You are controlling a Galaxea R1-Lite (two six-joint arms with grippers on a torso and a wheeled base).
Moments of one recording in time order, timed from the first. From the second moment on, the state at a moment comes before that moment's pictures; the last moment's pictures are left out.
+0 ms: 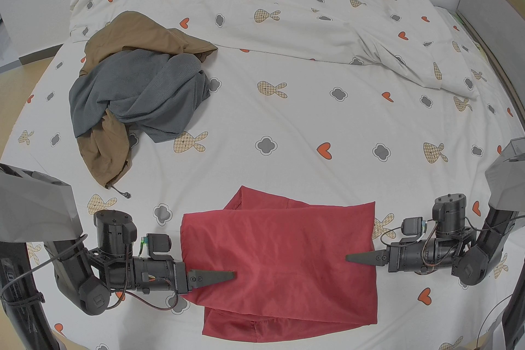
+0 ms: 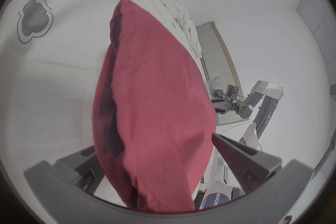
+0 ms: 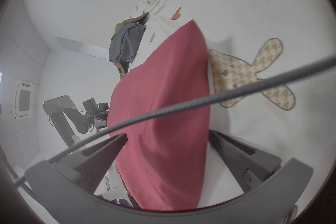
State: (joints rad) left arm -0.30 2.15 -0.30 -1.30 -0.81 -0.41; right arm 0.24 2.07 -0.32 -1.11 0.74 0.41
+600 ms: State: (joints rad) left arm -0.38 2.17 -0.38 -1.30 -0.81 -0.46; right arm 0.39 2.14 -0.39 -1.11 0.74 0.47
